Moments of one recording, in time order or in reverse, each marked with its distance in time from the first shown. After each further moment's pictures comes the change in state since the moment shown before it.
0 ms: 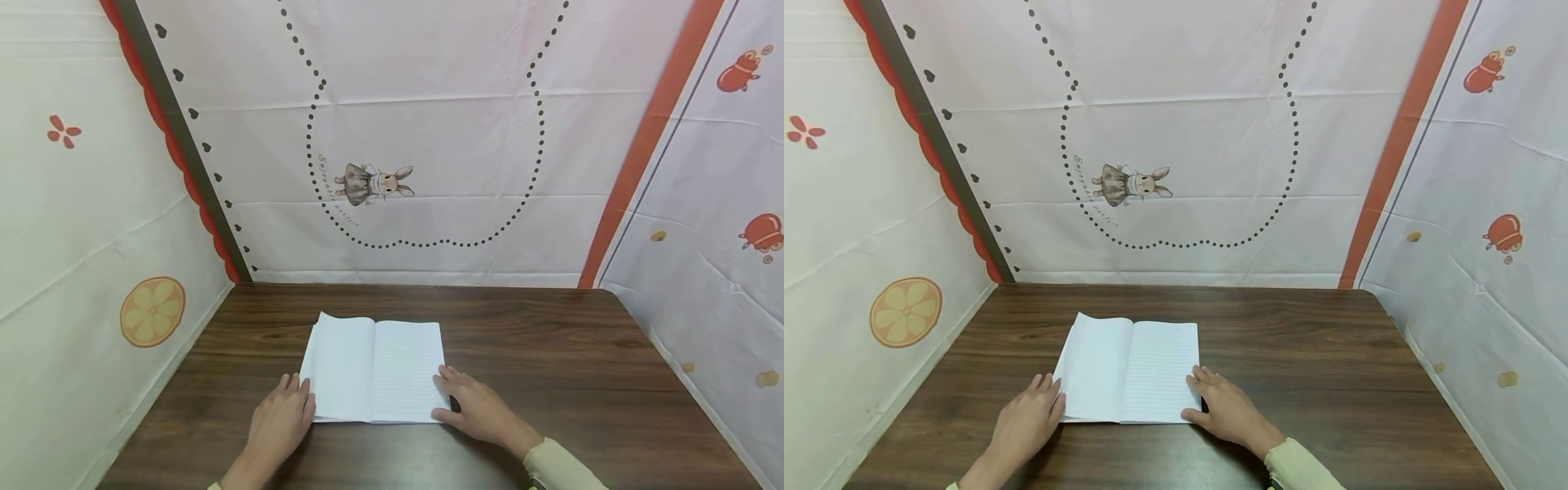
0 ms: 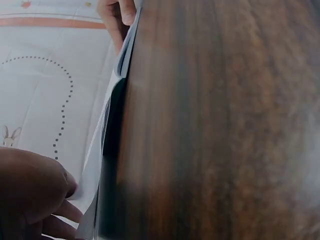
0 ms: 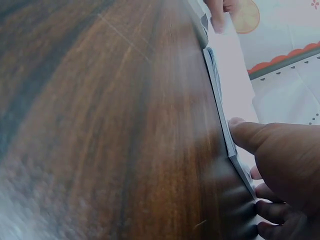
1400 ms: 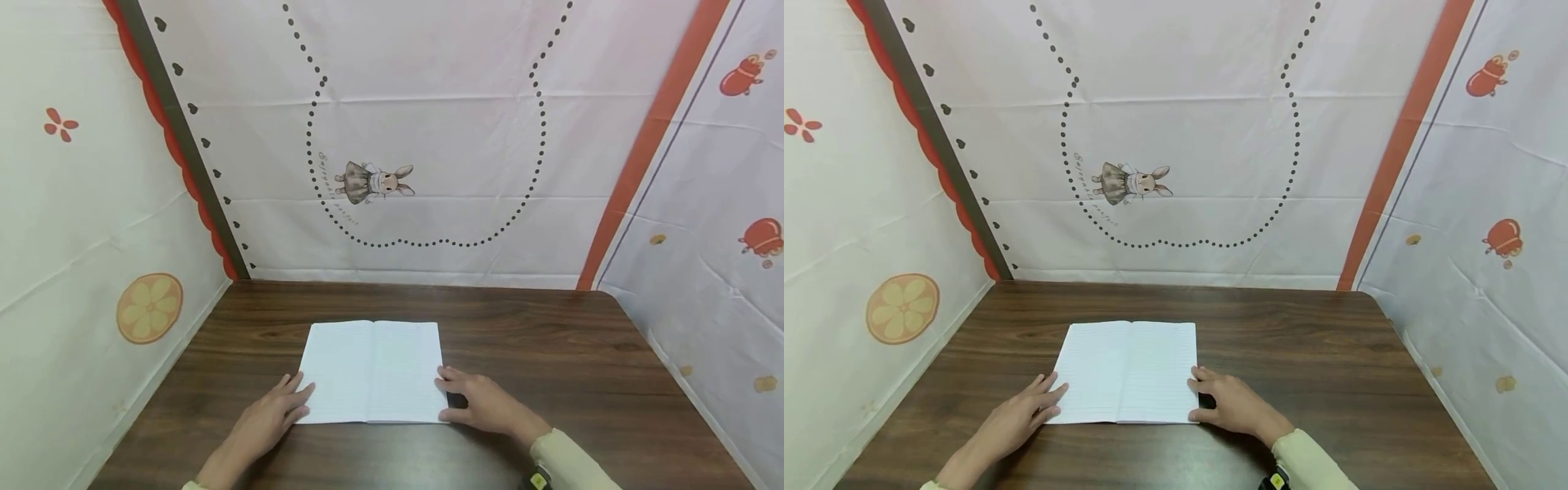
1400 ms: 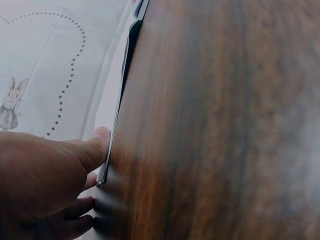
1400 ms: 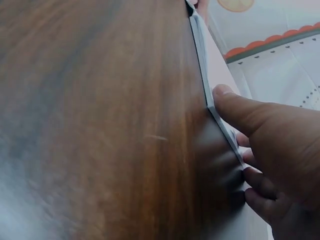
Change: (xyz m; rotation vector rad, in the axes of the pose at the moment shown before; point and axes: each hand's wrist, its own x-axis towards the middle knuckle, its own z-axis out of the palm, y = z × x) left_hand -0.004 -0.043 0.006 -0.272 -0.330 0.051; right_hand 0.001 0.019 -0.015 -0.013 -0.042 -0.143
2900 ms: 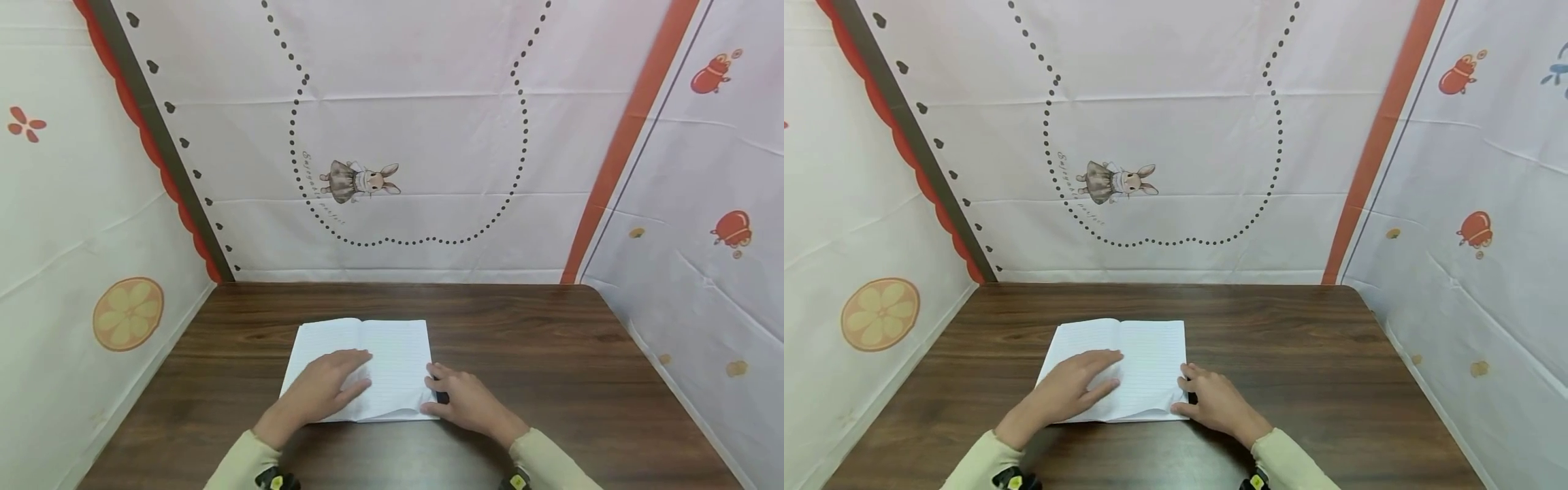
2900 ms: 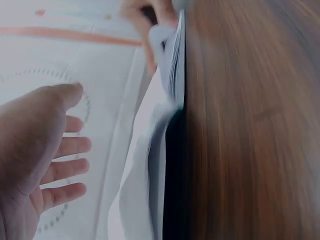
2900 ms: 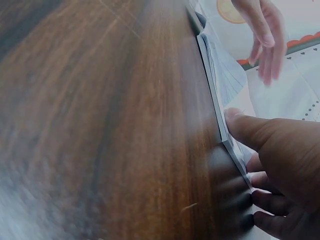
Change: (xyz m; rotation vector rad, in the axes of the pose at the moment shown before) left_hand 0.079 0.082 0.003 0.107 0.181 0.478; right_hand 0.004 -0.012 0.010 -0.040 0.117 0.055
